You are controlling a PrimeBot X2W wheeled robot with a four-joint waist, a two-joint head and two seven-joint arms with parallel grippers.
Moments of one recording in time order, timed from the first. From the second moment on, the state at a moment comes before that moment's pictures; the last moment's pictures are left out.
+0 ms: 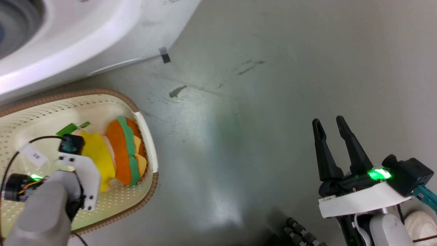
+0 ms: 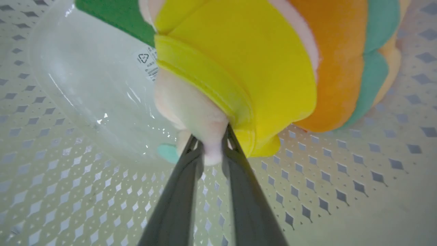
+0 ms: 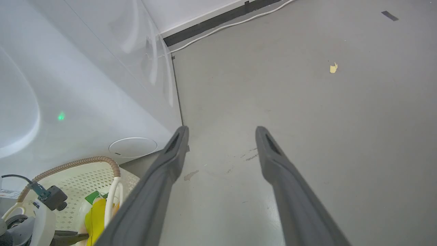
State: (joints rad) left arm -0.59 0.41 -0.27 0.87 -0.22 -0.09 0.36; right arm -0.16 -0.05 0.14 -0.02 0.44 0.13 -0.21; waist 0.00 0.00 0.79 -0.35
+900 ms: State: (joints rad) left arm -0.50 0.30 -0.29 1.15 -0.38 -0.09 -0.04; right arm -0.13 -0.05 0.08 0.07 0.39 0.13 -0.26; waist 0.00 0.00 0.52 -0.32
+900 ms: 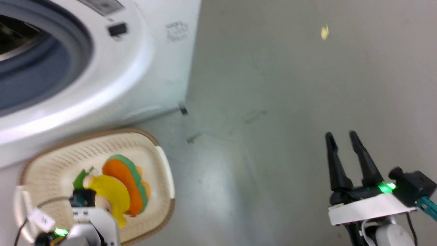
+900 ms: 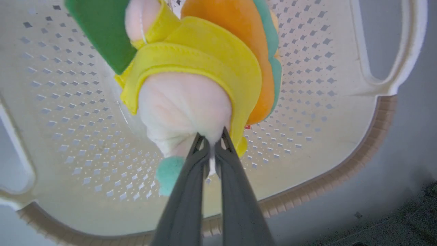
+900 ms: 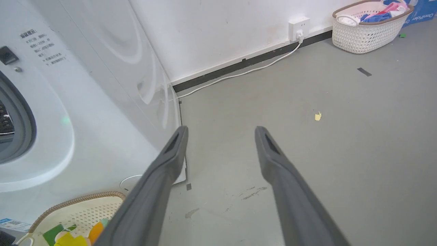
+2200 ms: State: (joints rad) left arm -0.33 0.19 0.06 0.10 -0.25 -0.07 -0.24; right arm -0.06 -0.05 0.02 0.03 0.29 0.13 -0.26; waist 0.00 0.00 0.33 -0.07
